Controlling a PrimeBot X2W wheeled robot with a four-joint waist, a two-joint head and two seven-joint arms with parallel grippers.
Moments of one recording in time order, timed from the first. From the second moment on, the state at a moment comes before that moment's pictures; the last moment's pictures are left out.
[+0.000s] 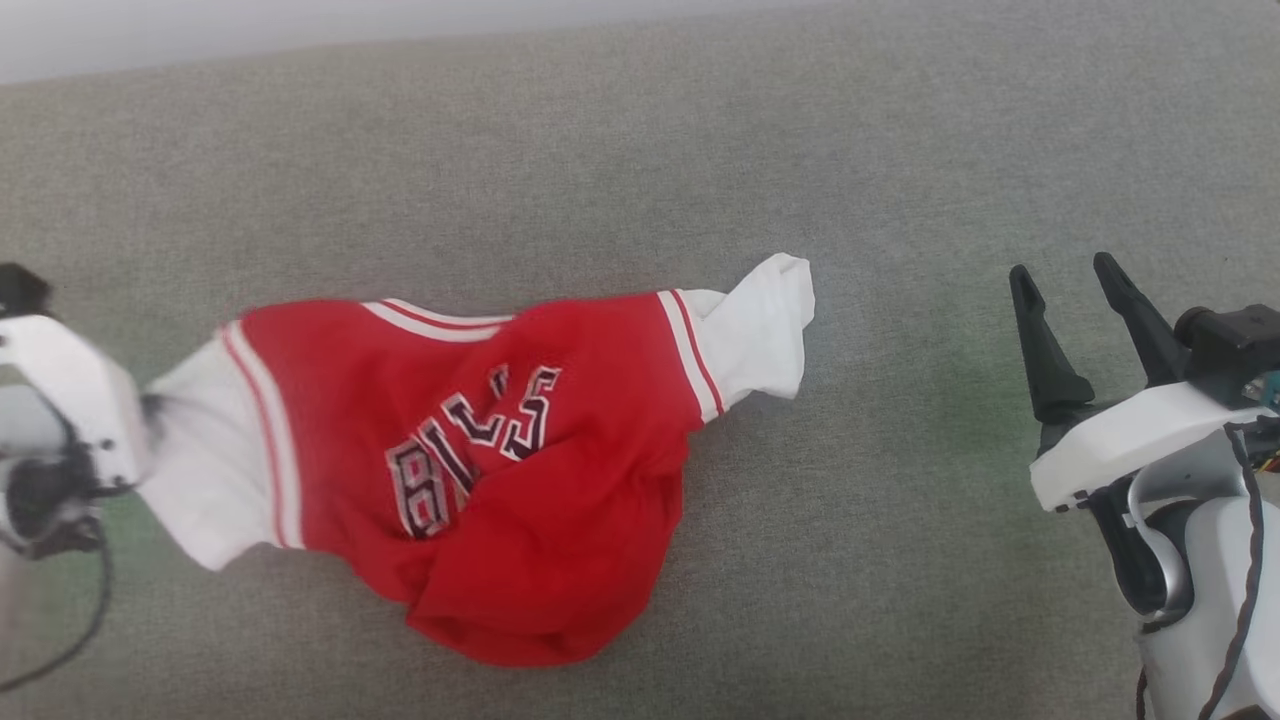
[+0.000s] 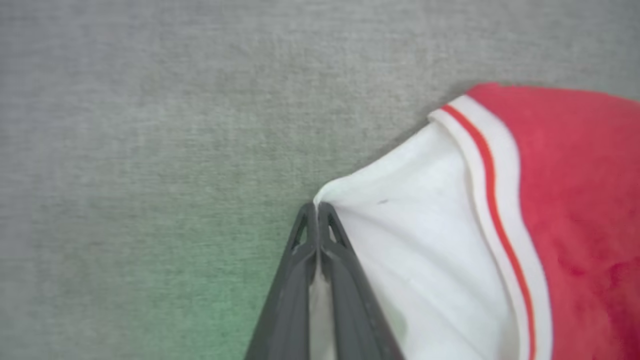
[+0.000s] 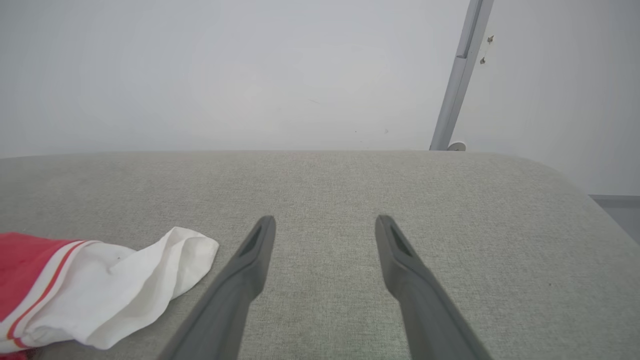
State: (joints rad) left arm -0.67 0.66 -0.38 0.70 -0.91 0.00 0.59; right arm -0.32 -0.19 0.00 0.15 0.28 0.13 0.00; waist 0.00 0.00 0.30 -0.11
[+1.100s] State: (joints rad) left arm -0.54 0.71 -0.30 0.52 -0.87 0.00 0.17; right arm -0.31 -0.20 0.01 0.14 0.28 0.13 0.03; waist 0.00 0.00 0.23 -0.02
